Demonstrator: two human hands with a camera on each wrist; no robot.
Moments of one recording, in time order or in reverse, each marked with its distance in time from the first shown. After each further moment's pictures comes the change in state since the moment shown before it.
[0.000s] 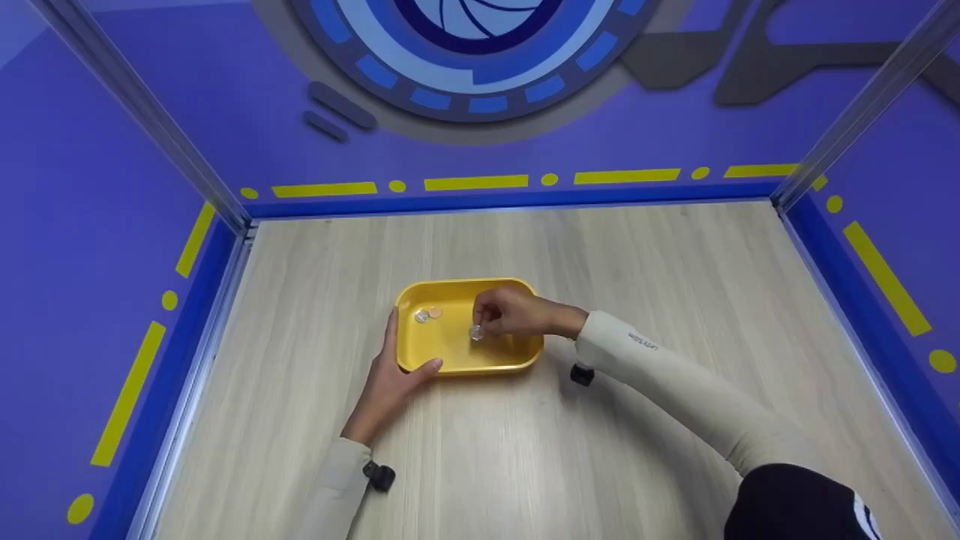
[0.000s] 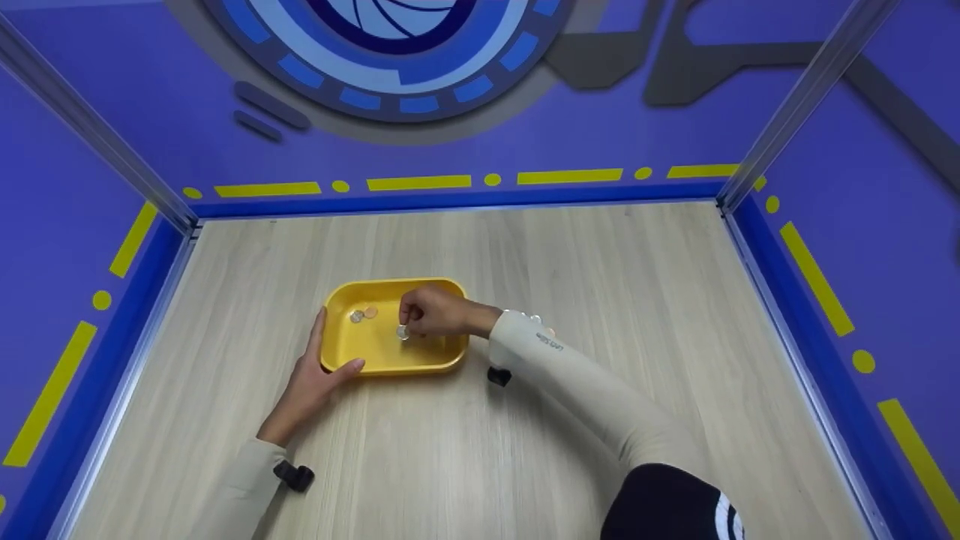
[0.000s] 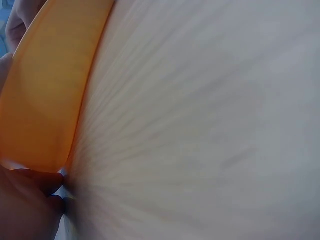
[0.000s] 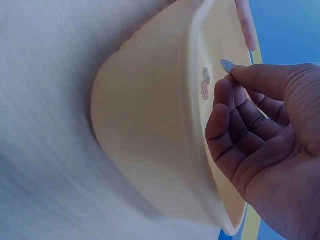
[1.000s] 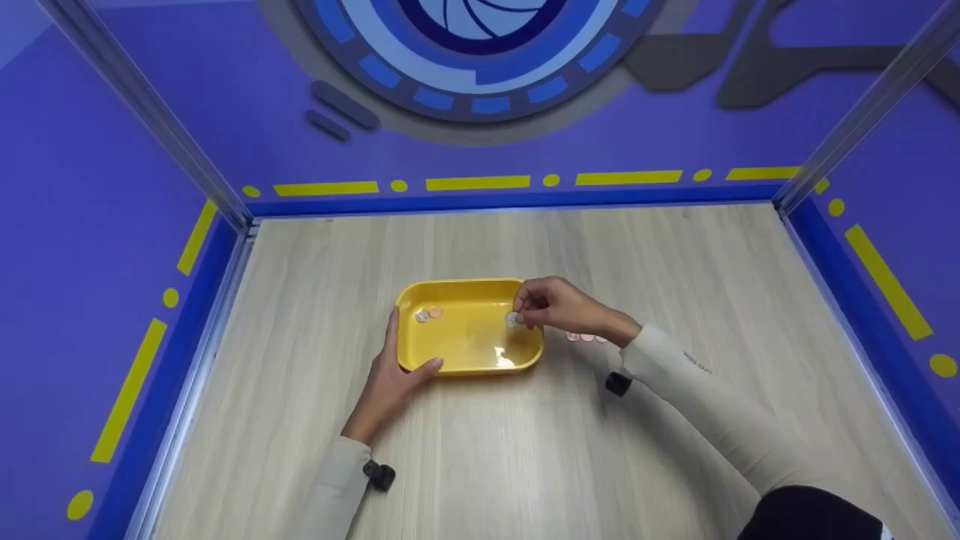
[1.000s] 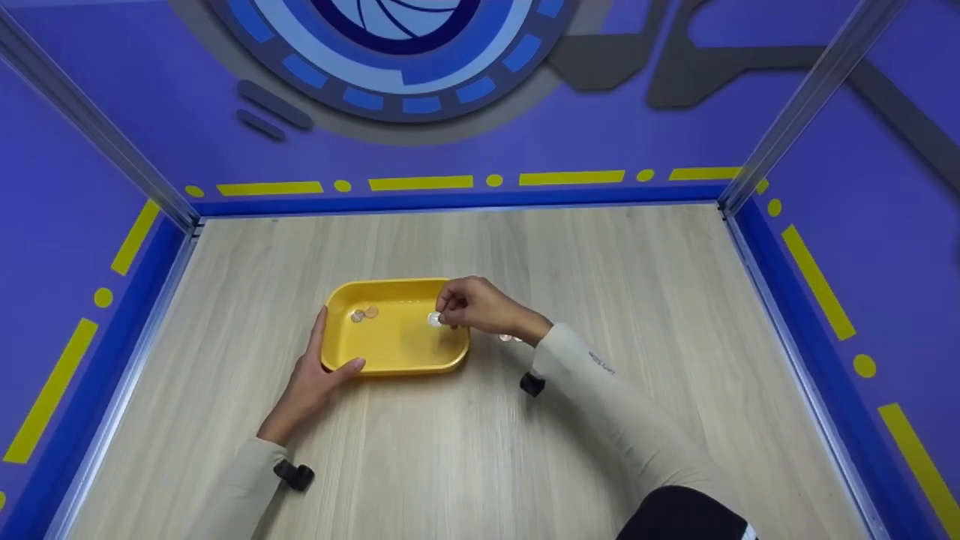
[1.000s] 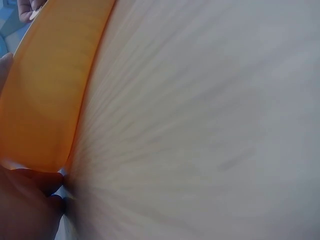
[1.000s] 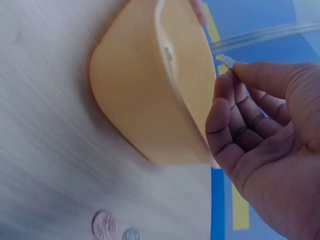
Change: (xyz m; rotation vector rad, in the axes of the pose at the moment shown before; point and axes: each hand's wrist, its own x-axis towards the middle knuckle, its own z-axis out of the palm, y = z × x) left_hand 0.000 -0.004 -0.001 -0.020 0.007 0.041; right_hand -0.061 0.014 -0.025 0.273 0.162 0.053
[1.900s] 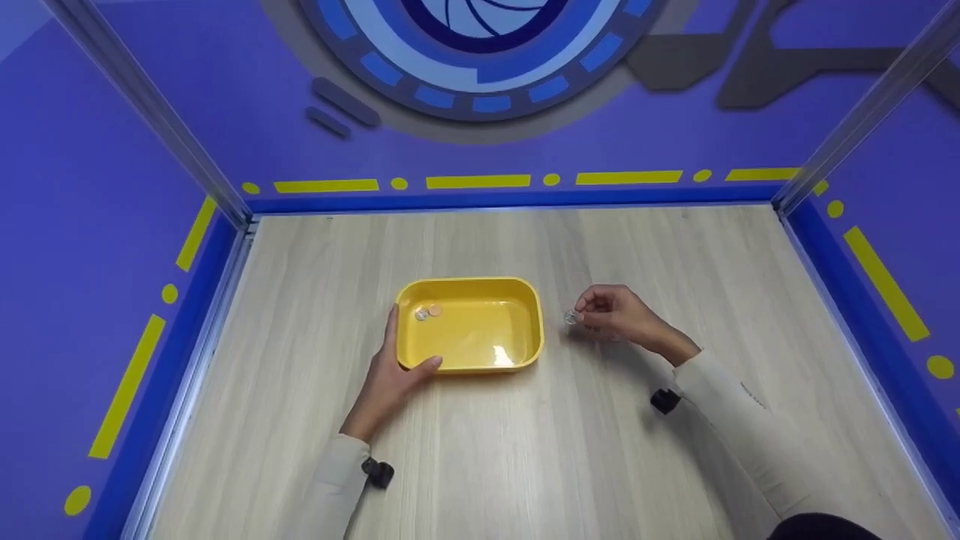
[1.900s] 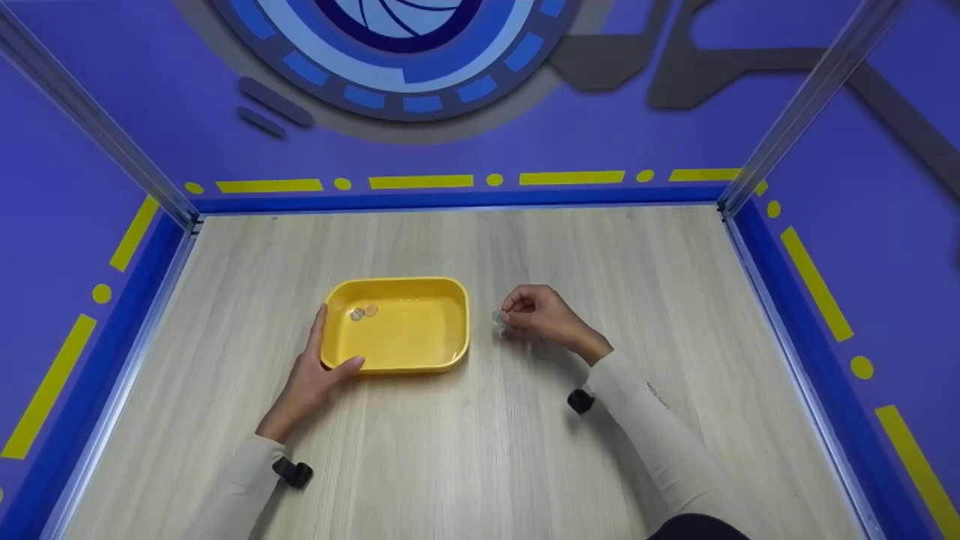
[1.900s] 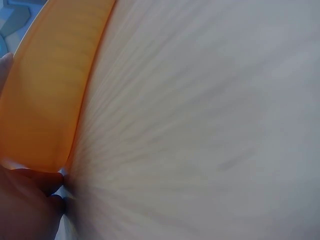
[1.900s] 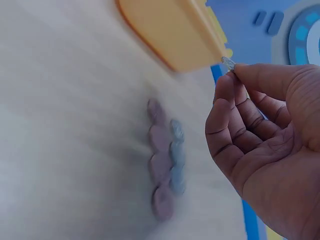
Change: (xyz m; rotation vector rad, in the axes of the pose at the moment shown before) left_hand -0.001 0.004 0.000 0.023 0.002 -0.010; right_hand -0.071 0.059 -0.038 0.111 0.244 0.160
